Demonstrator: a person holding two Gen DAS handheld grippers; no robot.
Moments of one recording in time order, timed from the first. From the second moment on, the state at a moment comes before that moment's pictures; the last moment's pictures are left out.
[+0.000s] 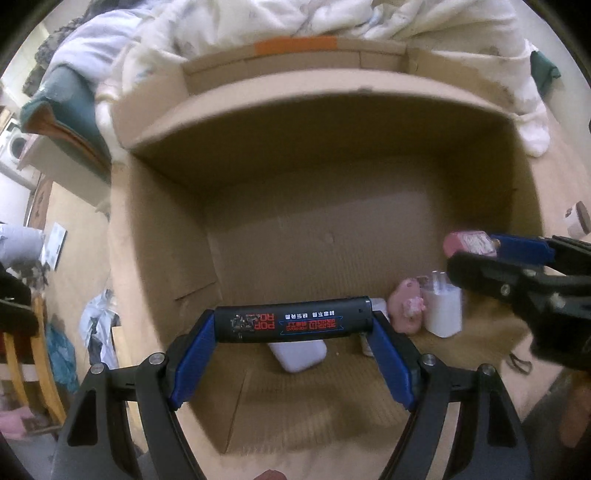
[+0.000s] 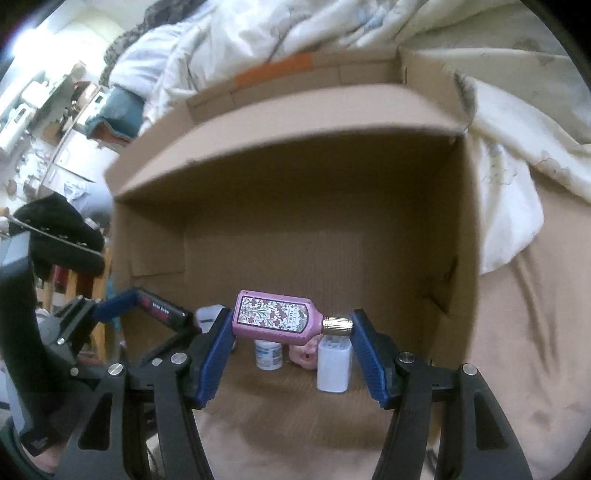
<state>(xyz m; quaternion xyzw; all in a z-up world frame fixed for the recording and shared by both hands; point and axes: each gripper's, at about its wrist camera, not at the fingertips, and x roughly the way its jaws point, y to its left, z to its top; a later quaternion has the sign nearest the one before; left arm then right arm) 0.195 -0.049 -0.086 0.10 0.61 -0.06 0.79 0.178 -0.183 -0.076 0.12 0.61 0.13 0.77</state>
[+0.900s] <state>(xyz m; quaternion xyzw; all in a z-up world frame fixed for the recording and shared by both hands) 0.203 -0.053 -0.088 0.04 0.61 -0.12 0.78 0.201 -0.193 -0.088 0.17 0.61 0.13 0.76</state>
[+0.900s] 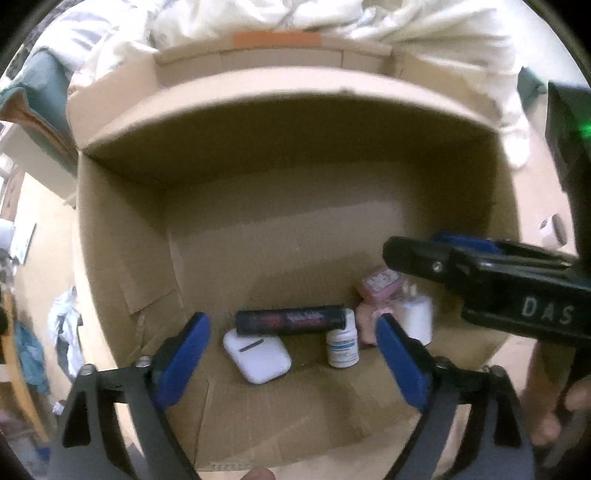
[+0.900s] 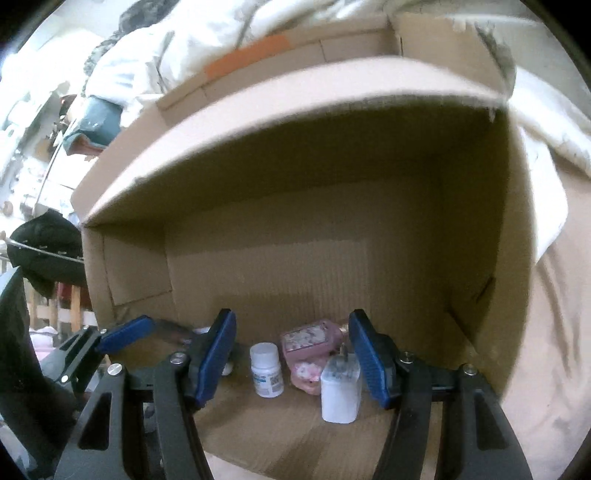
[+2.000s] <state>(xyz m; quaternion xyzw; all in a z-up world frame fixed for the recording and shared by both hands) 0.112 0.016 0.004 -0.05 0.53 -0.07 0.84 0.087 -0.225 -0.005 0.21 0.54 0.12 0.81</state>
